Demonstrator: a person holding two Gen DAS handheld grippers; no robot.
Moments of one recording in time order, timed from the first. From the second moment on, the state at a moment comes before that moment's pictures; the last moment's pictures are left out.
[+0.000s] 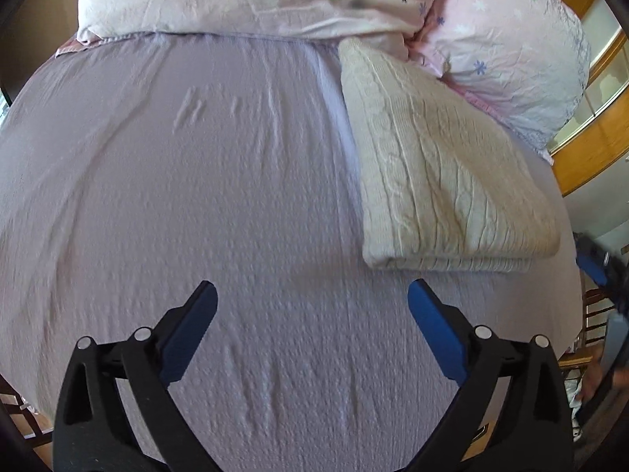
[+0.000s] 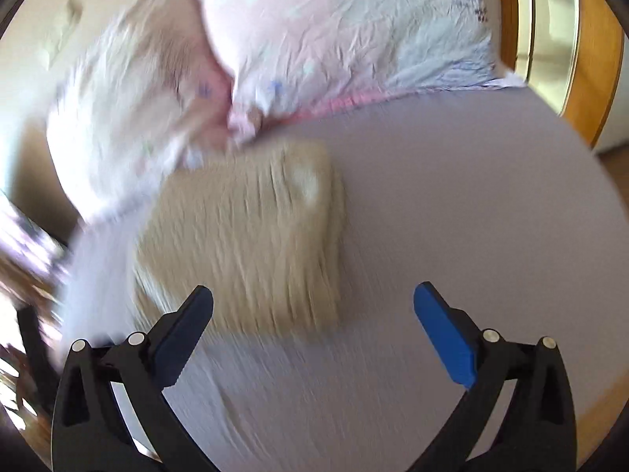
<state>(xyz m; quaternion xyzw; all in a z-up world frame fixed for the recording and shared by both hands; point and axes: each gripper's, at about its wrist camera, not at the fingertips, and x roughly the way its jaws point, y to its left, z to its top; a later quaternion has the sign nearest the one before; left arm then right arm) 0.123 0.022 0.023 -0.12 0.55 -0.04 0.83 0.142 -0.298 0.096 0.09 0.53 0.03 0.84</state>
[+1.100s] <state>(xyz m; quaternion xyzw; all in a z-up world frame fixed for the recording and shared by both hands) 0.071 -0.030 -0.006 0.02 0.43 -0.01 0.90 0.063 -0.235 0.027 0.00 0.46 0.02 0.89</state>
